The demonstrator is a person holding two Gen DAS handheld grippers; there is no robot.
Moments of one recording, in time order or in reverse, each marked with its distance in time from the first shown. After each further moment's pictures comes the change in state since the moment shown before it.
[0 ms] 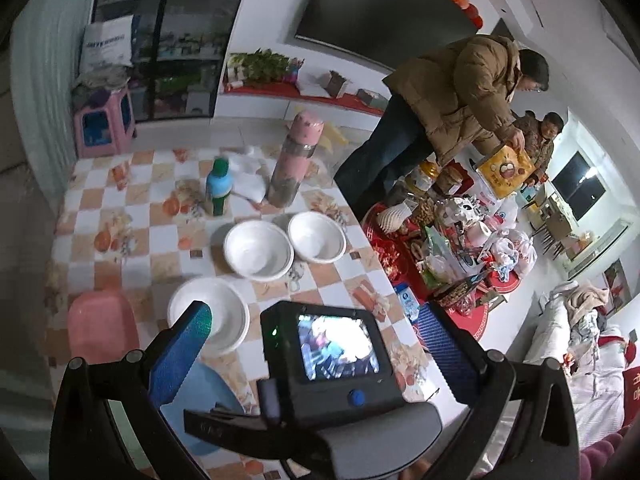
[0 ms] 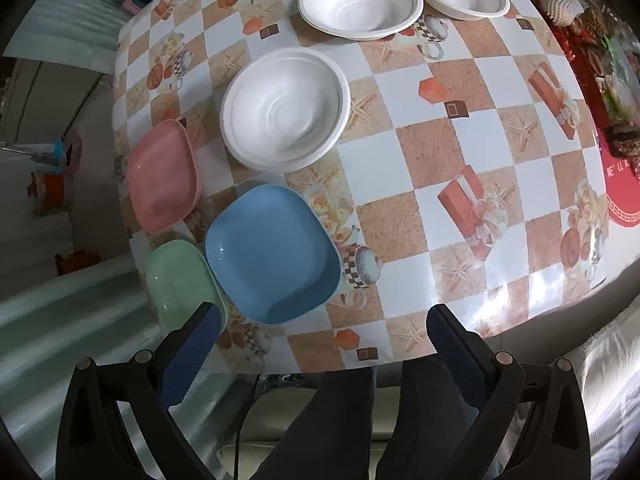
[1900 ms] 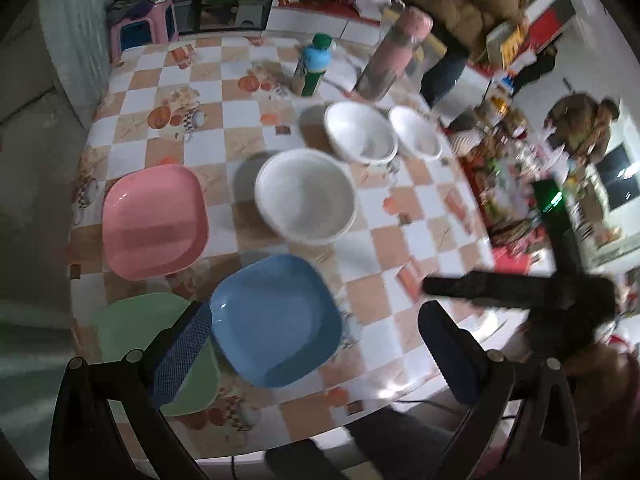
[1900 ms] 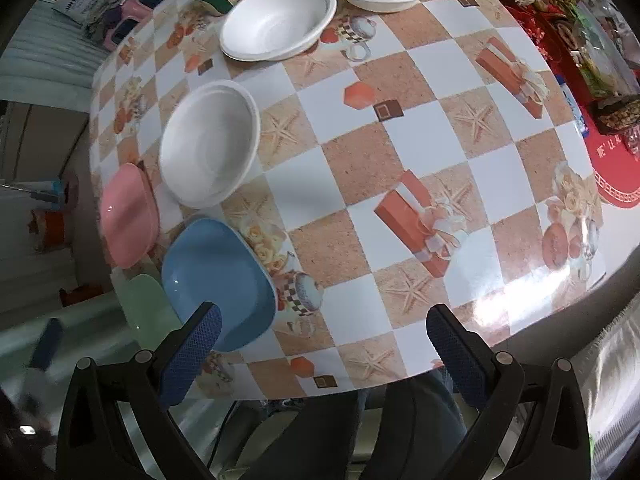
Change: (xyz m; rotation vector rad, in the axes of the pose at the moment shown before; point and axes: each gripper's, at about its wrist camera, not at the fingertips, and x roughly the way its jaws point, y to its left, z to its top) left arm 0.050 0.134 -0.093 -0.079 0.313 0.142; right arm 0.006 -0.071 -0.003 0.078 -0.111 0.055
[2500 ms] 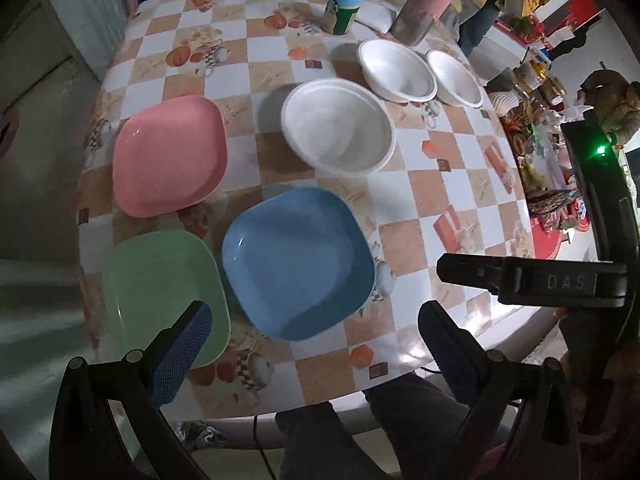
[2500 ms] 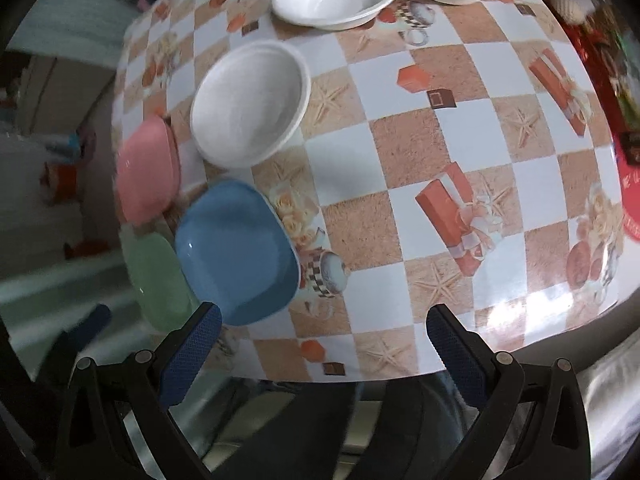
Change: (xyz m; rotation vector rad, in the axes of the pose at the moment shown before) left arm 0.028 0.006 -0.024 -0.063 0.175 0.088; right arm 0.019 0.027 -0.009 -0.152 0.087 0.002
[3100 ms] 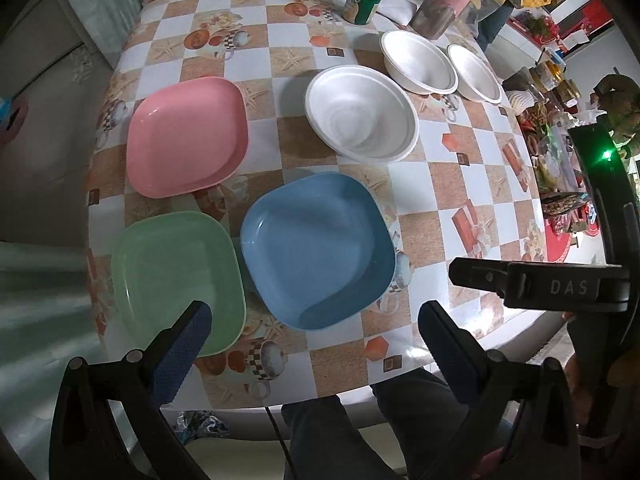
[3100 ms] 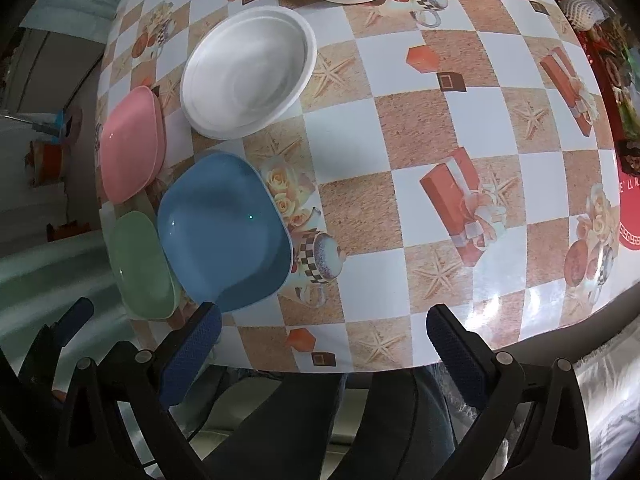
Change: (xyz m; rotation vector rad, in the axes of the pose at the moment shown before) left arm 0.005 0.012 -0.005 -0.032 0.027 0.033; right arm 0.014 0.006 -0.003 -0.018 0.052 -0.052
